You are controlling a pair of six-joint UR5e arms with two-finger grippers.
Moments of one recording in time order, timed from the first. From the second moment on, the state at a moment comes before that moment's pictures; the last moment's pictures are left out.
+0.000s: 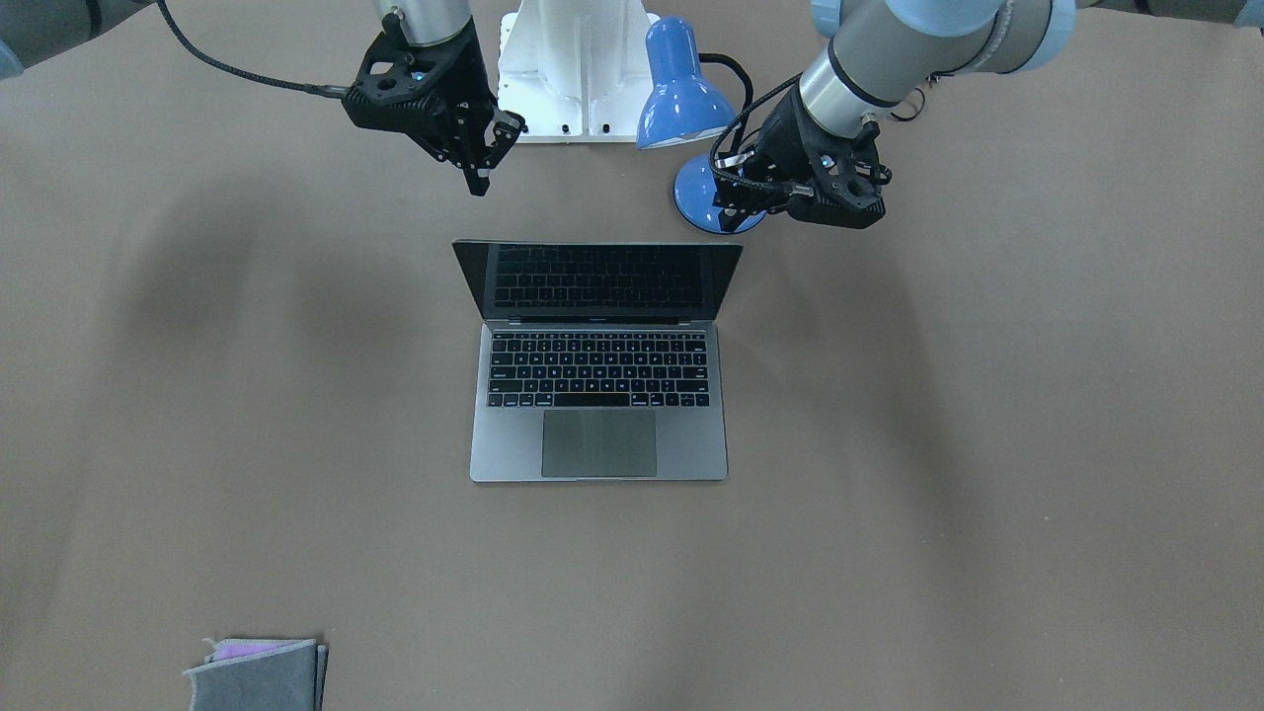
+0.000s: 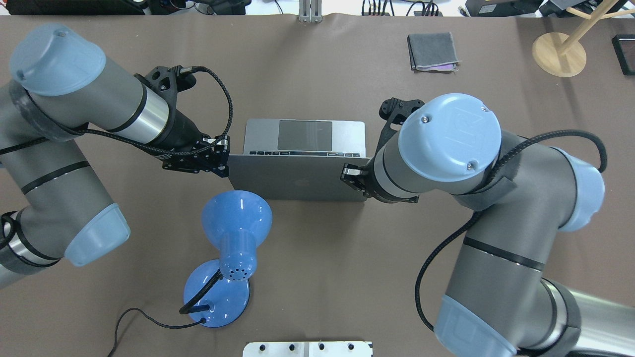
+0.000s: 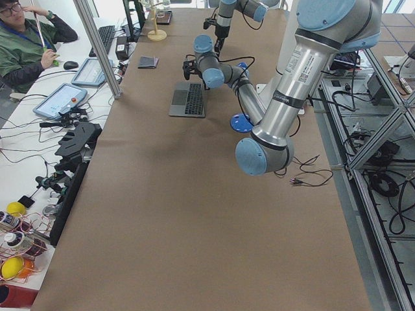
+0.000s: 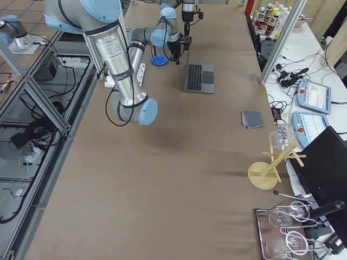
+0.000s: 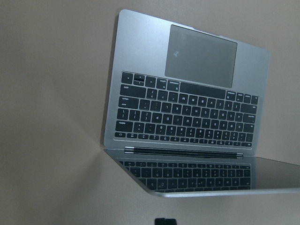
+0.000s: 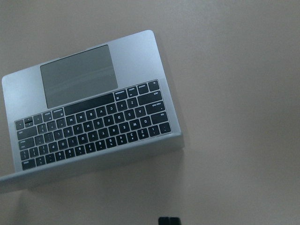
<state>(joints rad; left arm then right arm) -0.73 -2.04 -1.95 -1.75 -2.23 -1.31 0.50 -0.95 2.09 -1.85 1.78 1.54</state>
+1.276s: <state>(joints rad) -0.73 -2.09 -1.87 -1.75 -2.21 -1.29 0.59 -0.85 1.86 -1.75 1.78 1.52</state>
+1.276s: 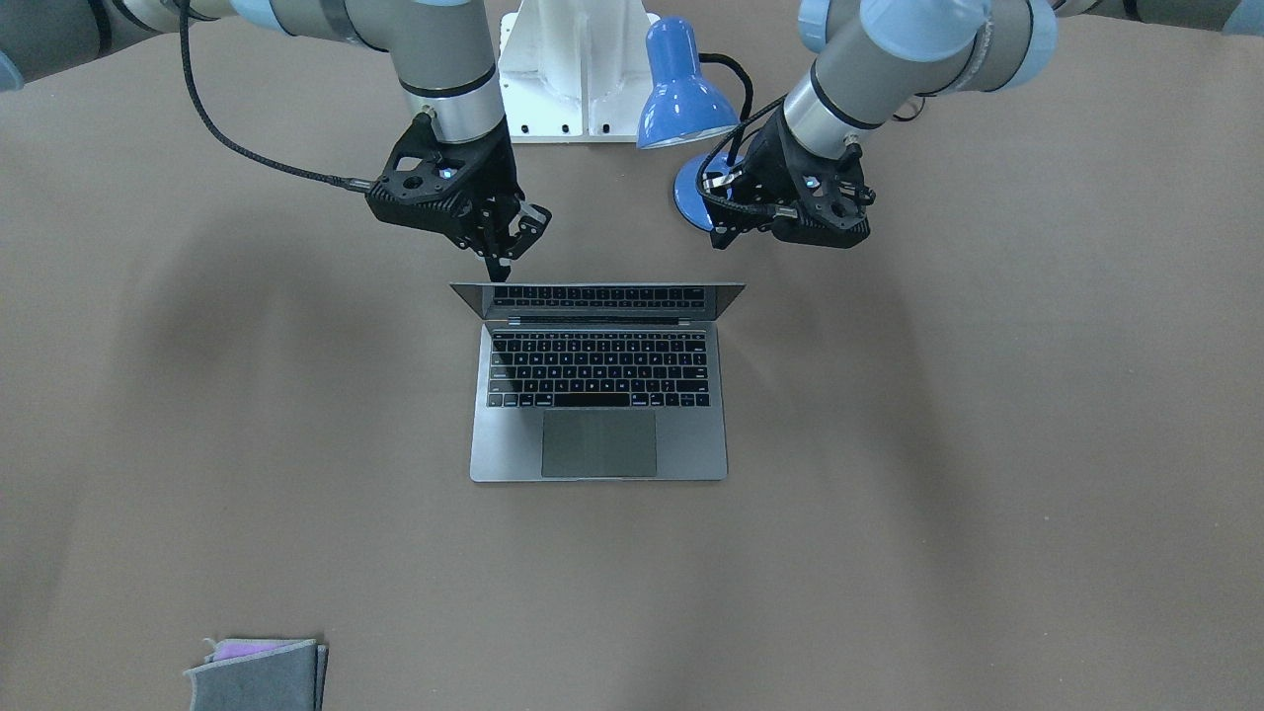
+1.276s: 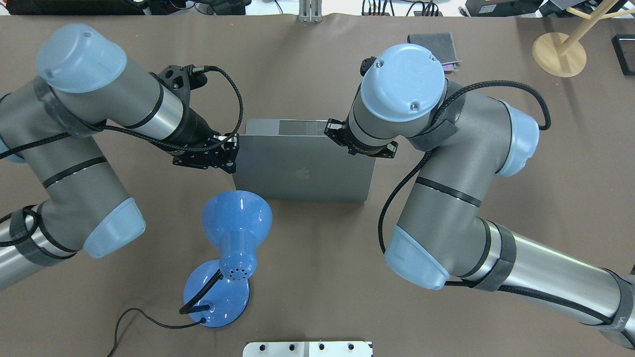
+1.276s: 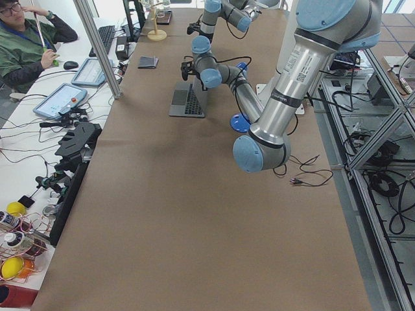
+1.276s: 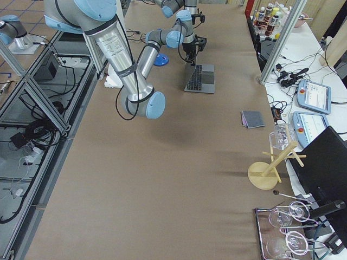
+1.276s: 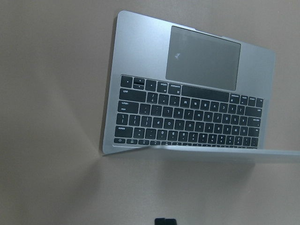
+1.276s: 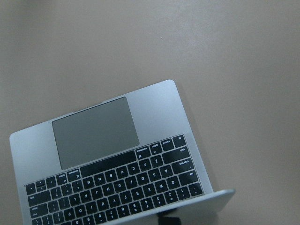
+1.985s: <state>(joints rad) -0.74 -2.20 -1.71 -1.76 -2.17 -1.21 0.63 -0.82 1.72 -1.65 1.78 1.50</state>
